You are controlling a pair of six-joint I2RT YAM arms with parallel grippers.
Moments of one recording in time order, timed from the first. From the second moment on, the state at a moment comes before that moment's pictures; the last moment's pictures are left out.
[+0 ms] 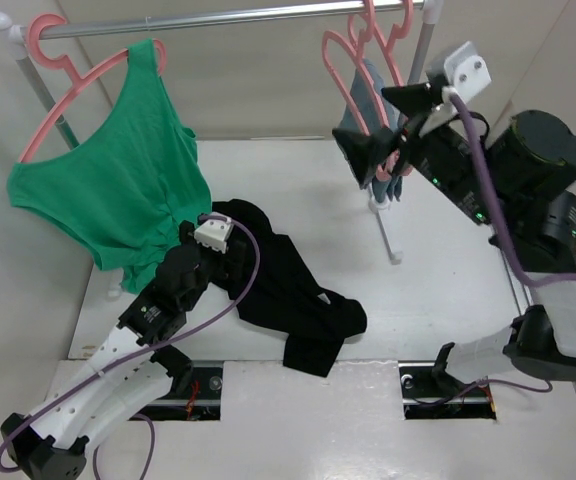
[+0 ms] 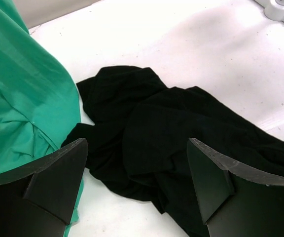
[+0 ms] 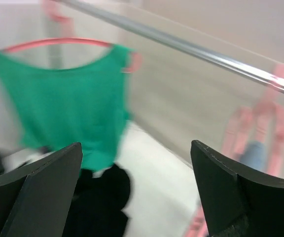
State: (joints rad) left arm -0.63 0.62 0.59 -0.23 -0.28 0.04; right arm 1.08 1.36 2.23 -0.67 0.26 -0.23
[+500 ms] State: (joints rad) left arm -0.61 0.57 0.57 -0.23 -0.24 0.05; right arm 0.63 1.63 2.25 -0.67 0.24 -0.17
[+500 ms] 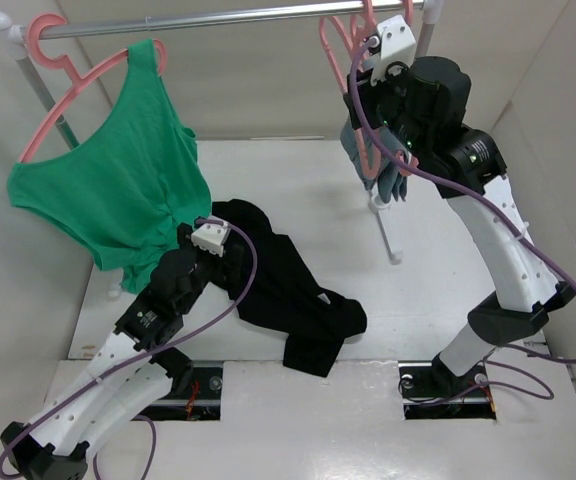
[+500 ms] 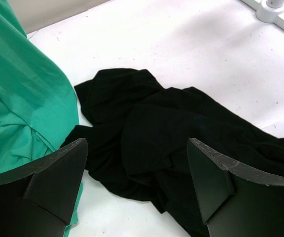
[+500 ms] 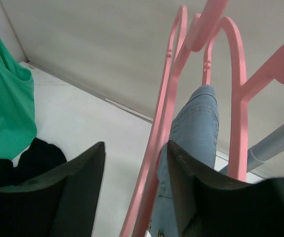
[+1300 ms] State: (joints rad) left arm -0.60 0.57 0.56 -0.23 -0.23 0.07; right arm 0.51 1.63 2.13 -0.60 -0.07 -0.08
